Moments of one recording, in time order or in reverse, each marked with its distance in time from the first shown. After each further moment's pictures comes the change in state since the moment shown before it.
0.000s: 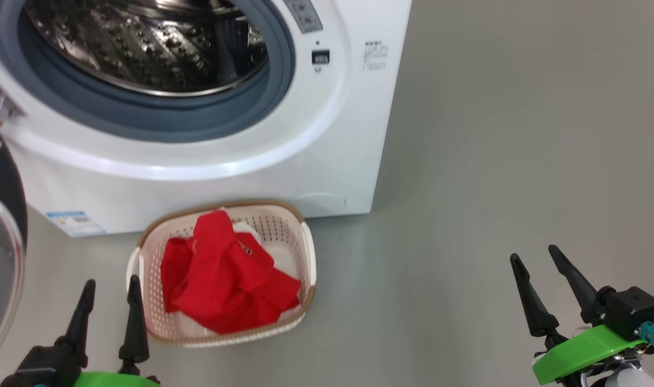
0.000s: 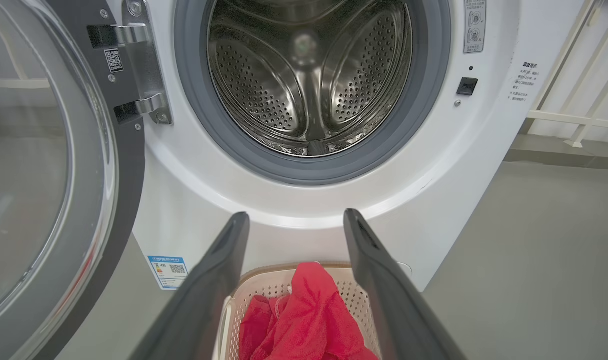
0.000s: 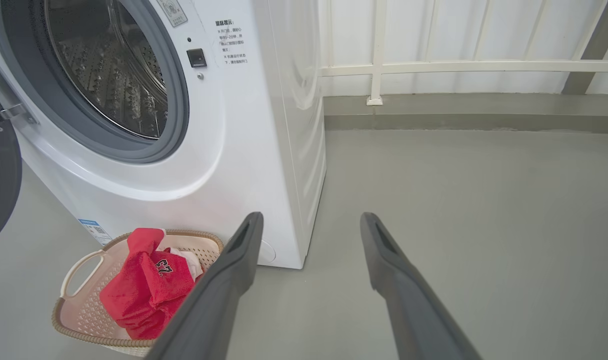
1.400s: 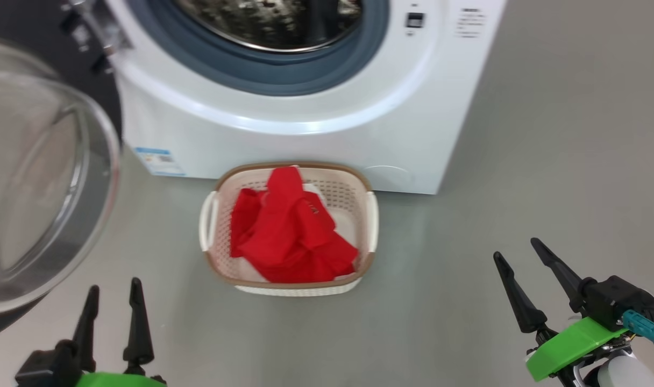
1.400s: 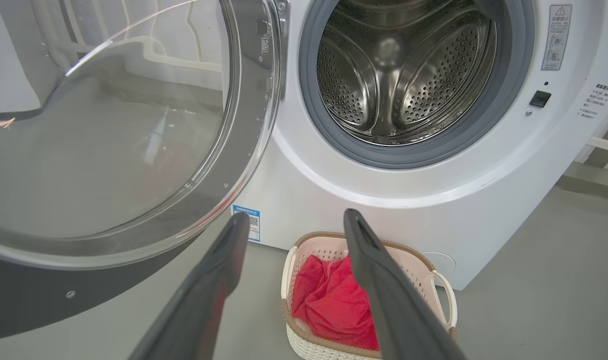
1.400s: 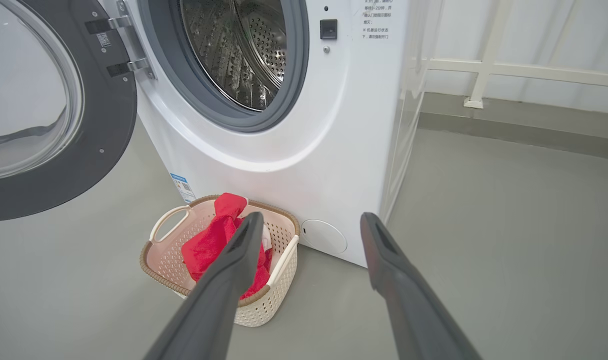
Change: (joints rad) left arm 0.005 -0.003 -0.034 0.010 -0.105 0.047 0.000; right arm -0.049 -0.074 0.107 0.020 0.000 0.000 0.000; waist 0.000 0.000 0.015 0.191
